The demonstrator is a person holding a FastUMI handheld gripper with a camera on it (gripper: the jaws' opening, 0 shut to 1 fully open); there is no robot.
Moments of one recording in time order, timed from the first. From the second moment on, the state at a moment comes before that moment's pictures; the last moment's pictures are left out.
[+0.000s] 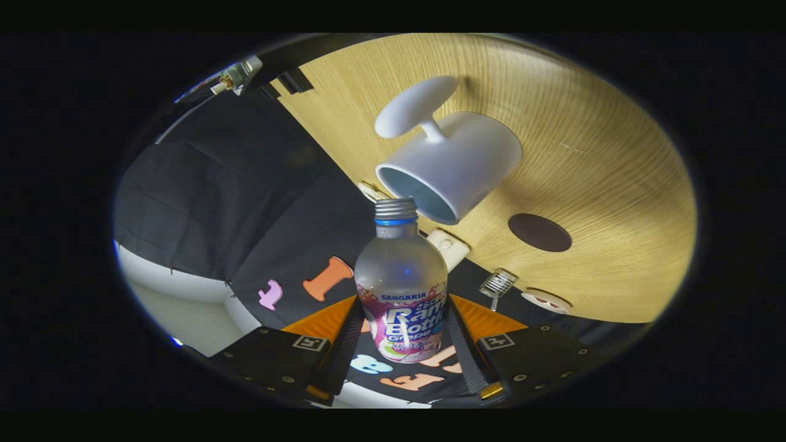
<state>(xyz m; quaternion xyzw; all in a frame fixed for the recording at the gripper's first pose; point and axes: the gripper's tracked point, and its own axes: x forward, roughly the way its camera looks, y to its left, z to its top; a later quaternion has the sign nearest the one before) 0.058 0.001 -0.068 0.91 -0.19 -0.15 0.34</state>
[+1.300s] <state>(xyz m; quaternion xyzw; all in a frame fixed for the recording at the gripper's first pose) 0.083 0.037 -0.101 0.53 0.03 -0.24 0.81</state>
